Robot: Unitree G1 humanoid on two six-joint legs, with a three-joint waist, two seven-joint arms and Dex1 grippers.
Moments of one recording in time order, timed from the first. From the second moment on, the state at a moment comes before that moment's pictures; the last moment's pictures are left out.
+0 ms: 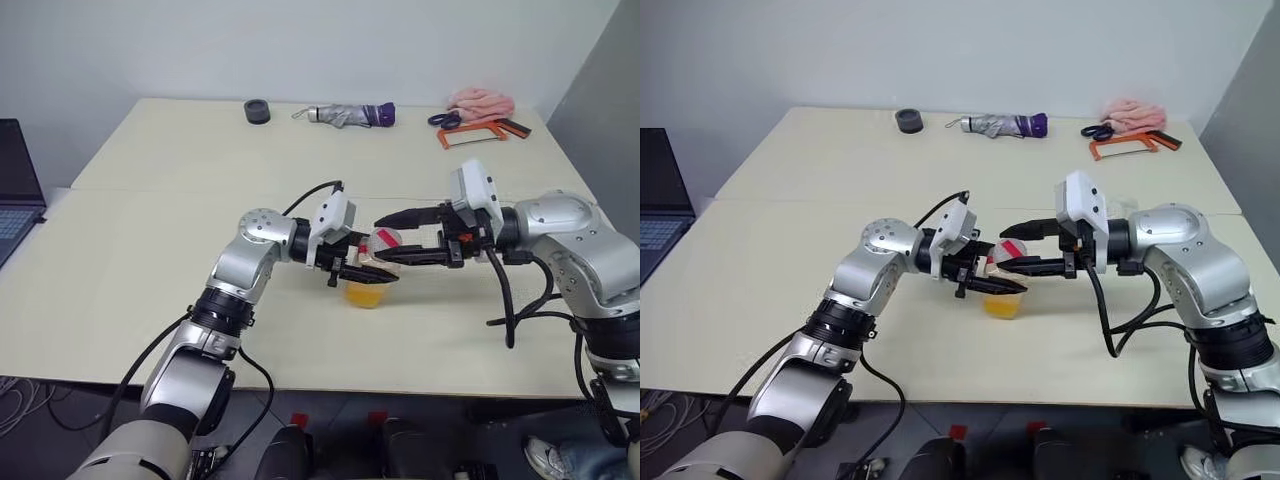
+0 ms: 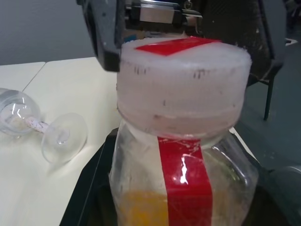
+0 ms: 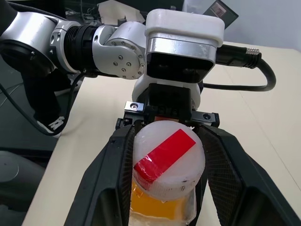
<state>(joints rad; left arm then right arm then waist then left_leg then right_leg) -0.82 0.32 -0.24 0.33 -0.30 0.19 -1.40 -0.66 -0.73 0.12 -0.25 0.56 0.52 1.10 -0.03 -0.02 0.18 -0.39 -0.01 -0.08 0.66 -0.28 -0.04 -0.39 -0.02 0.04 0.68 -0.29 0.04</state>
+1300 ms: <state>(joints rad) -0.88 0.21 -0.16 0.51 -0.29 0.08 -1.29 -0.36 -0.27 0.06 -0.73 0.49 0.81 0.12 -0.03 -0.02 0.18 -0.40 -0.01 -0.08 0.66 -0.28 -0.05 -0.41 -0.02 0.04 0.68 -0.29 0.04</state>
